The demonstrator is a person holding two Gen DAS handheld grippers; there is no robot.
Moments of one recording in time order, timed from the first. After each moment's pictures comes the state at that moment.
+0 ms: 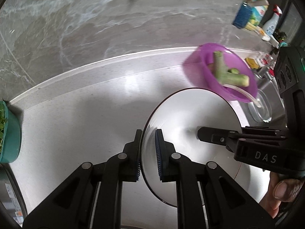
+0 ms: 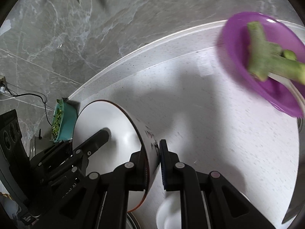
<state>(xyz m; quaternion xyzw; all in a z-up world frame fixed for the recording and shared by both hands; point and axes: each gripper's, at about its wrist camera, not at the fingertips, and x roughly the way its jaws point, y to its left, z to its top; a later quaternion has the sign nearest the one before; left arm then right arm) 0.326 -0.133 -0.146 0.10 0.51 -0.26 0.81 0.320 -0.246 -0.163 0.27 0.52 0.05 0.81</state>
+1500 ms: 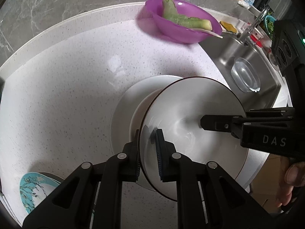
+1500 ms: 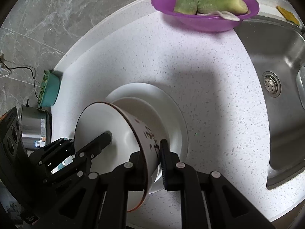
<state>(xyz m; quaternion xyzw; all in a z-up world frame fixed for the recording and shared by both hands) 0.171 -0.183 -0.222 0.13 0.55 -0.30 0.77 0.179 -0.296 -0.204 0.24 0.57 0.03 0.79</state>
